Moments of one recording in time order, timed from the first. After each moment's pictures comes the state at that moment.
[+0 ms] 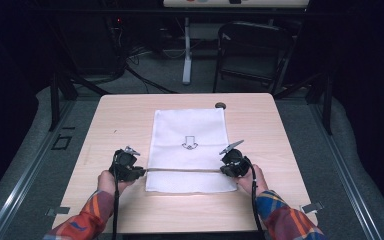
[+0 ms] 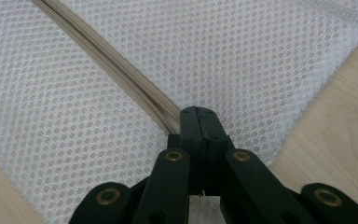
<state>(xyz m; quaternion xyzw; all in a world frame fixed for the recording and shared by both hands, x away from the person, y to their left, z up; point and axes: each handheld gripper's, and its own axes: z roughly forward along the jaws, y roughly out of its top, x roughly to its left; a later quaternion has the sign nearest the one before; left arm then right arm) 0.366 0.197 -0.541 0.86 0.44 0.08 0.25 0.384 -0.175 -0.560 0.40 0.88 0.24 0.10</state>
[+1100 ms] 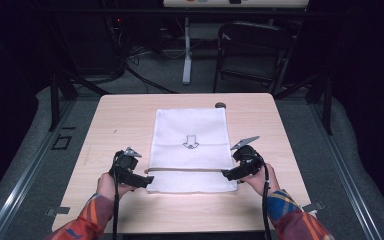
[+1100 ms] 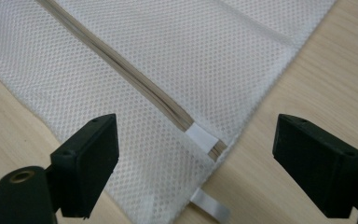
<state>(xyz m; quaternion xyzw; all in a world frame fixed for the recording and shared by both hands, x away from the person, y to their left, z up) 0.343 0.191 -0.518 0.86 0.43 0.08 0.27 0.362 -0.199 -0.511 0.42 0.86 0.27 0.12</state>
